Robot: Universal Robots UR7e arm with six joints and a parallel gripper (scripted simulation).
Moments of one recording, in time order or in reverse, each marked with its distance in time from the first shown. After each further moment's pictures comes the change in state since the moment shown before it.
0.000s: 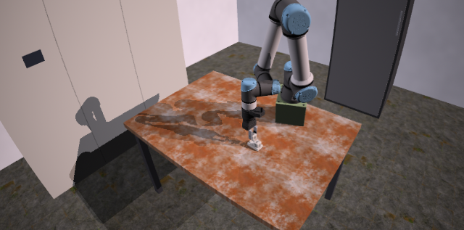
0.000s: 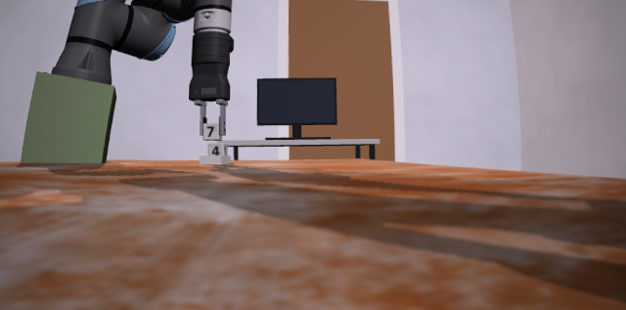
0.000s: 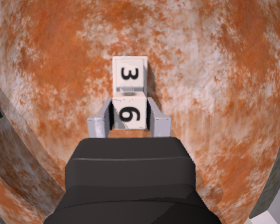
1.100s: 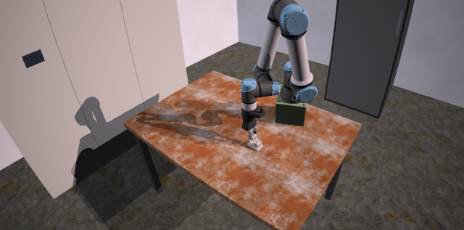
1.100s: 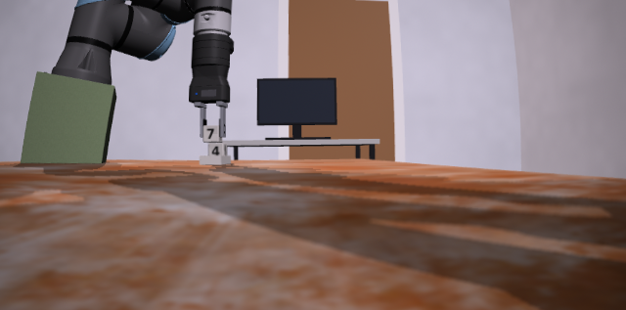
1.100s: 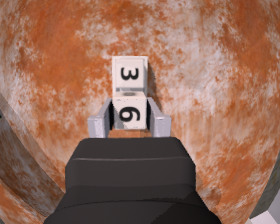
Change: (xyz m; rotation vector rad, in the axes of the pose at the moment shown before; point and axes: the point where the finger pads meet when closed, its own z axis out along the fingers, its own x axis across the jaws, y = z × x) arm 0.000 0.000 0.004 0.000 0.000 0.000
